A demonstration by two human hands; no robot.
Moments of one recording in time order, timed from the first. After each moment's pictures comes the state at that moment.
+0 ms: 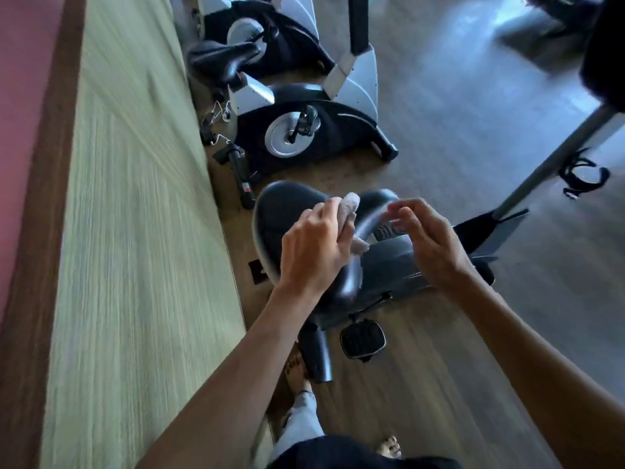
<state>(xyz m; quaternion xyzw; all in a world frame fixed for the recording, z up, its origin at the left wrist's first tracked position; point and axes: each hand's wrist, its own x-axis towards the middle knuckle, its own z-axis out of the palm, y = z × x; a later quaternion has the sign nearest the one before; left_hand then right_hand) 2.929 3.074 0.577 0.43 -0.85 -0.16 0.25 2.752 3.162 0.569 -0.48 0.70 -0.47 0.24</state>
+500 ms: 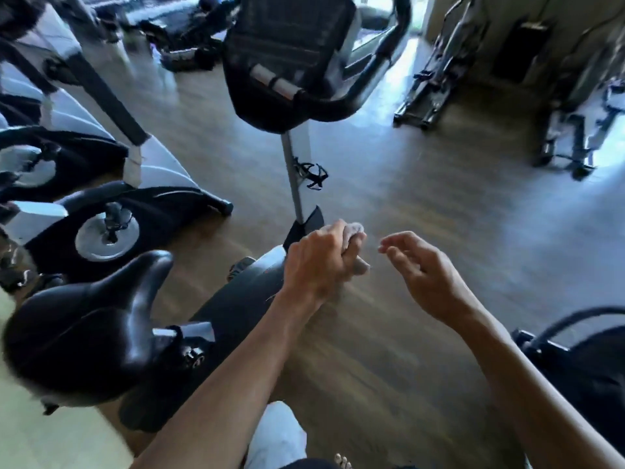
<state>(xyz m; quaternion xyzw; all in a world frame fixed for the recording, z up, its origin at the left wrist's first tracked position) 2.677 3.346 0.636 0.12 -0.95 -0.23 0.17 2.614 3.528 0.633 -0.27 0.84 -0.47 0.08</state>
